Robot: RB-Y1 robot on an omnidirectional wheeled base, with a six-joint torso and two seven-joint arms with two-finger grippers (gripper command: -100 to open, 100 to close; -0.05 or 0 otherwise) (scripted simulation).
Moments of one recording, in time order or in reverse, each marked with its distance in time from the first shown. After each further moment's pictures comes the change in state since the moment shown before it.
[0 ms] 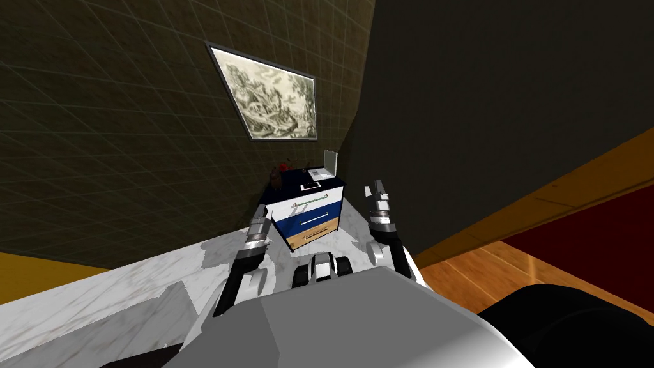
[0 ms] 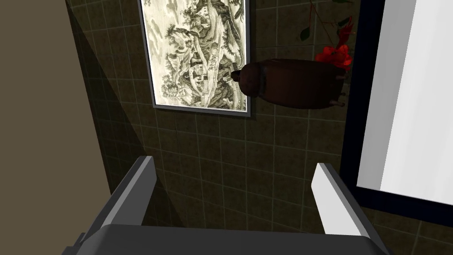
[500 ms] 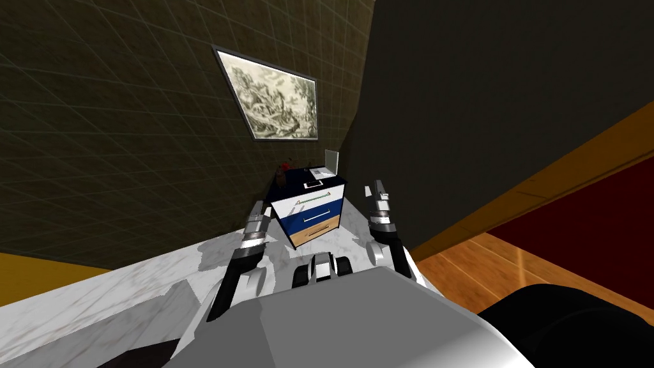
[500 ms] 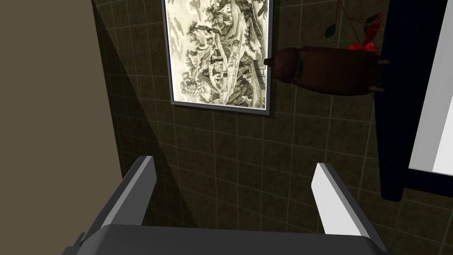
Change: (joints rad) left arm 0.020 -0.005 -0.015 -0.106 -0.008 0.034 -0.002; right arm 0.000 0.000 0.000 0.000 0.000 0.000 0.000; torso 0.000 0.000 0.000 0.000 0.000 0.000
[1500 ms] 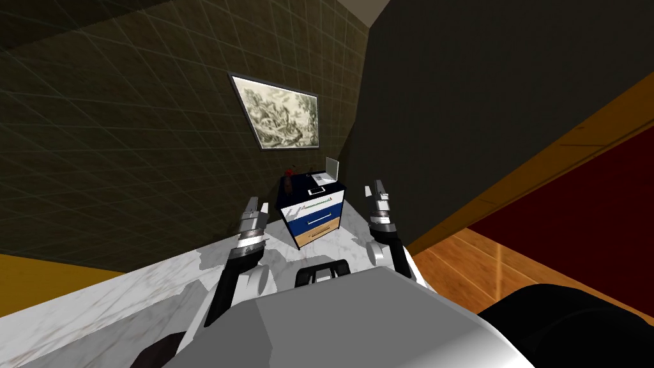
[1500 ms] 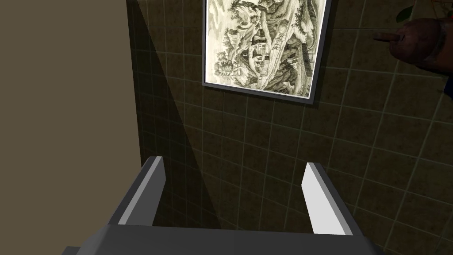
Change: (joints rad) left arm 0.020 -0.085 -0.013 -0.109 -0.007 0.032 0.001; right arm 0.000 0.000 0.000 0.000 0.000 0.000 0.000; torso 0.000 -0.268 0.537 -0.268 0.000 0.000
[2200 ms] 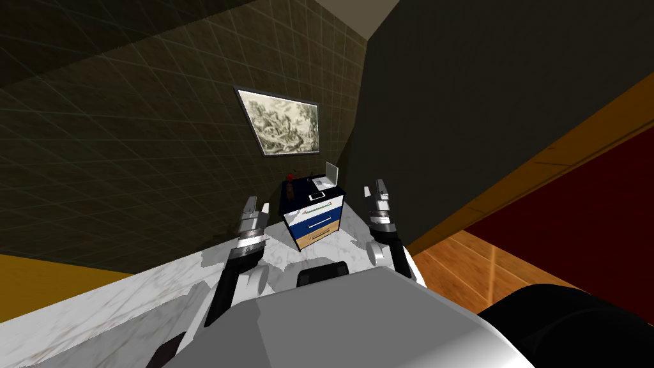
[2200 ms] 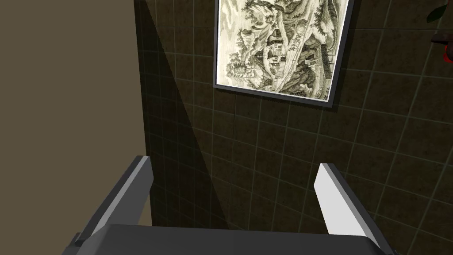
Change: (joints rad) left arm 0.000 0.000 0.000 0.000 0.000 0.000 0.000; right arm 0.000 0.000 0.000 0.000 0.000 0.000 0.000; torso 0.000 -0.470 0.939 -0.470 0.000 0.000
